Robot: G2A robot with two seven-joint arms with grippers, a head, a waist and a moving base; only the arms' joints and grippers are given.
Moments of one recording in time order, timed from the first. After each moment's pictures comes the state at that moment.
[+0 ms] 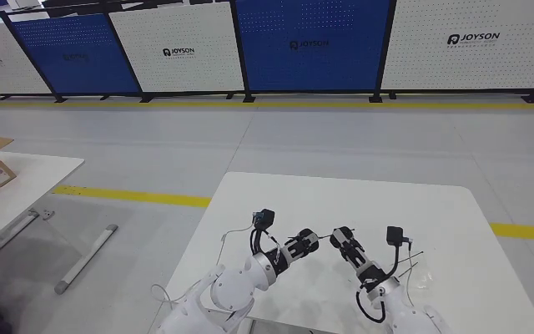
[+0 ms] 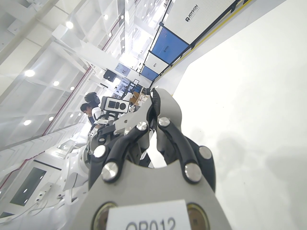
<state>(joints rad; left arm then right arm) 1.47 -1.15 -1.09 -1.90 0.09 0.19 -0.28 -1.45 -1.22 1.06 -1.68 -0.16 -0.17 0.15</state>
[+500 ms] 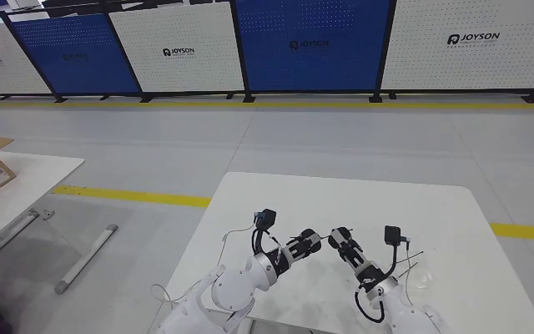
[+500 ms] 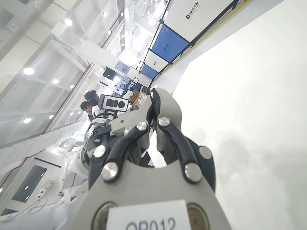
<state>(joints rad) 1.47 -1.15 -1.09 -1.90 0.08 0.17 -0.29 -1.44 -1.23 1.06 -1.68 -0.16 -0.17 0.18</state>
